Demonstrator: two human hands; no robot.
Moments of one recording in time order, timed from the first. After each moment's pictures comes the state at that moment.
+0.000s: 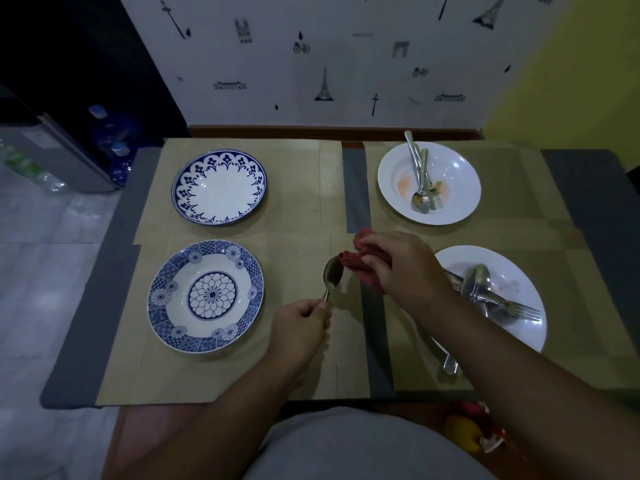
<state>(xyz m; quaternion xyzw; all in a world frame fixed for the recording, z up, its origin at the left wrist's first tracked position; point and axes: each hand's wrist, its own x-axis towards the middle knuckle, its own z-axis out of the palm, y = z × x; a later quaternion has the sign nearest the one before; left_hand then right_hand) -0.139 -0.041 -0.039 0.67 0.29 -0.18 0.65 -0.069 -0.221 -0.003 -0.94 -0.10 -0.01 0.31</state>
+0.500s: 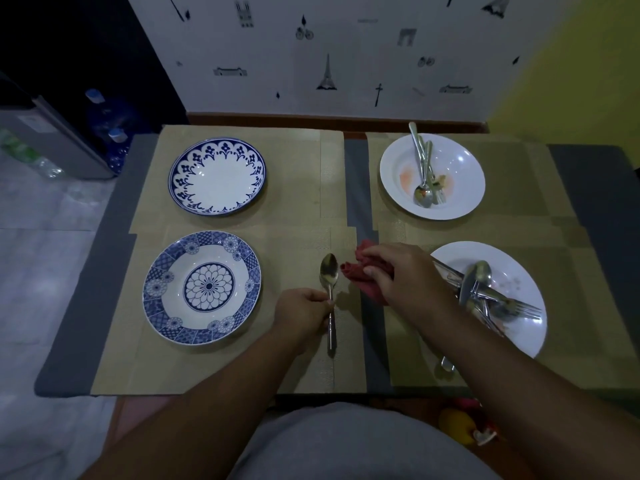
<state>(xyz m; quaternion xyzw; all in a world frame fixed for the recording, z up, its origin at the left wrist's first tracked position) -0.111 -0.041 -0.079 0.71 0.30 -0.25 0.59 -0.084 -0.226 -0.013 -0.94 -0.09 0.03 0.32</state>
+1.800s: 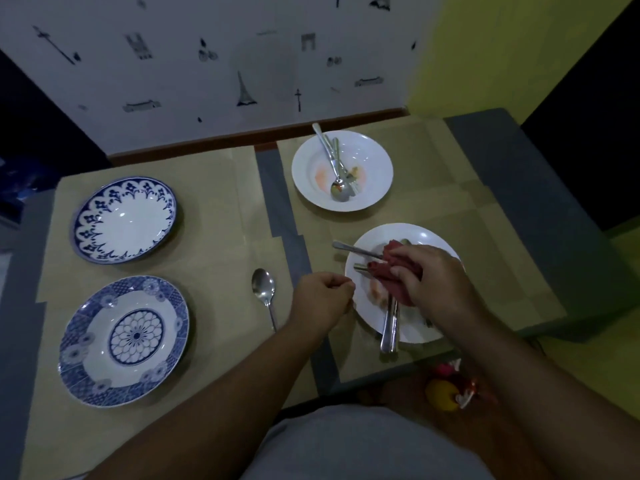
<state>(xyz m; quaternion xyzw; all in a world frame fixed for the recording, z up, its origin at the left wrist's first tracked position) -0.102 -0.167 -0.032 0.77 0.09 -0.28 0.56 -0.140 -0.354 0.002 -0.95 0.08 -0.03 0.31</state>
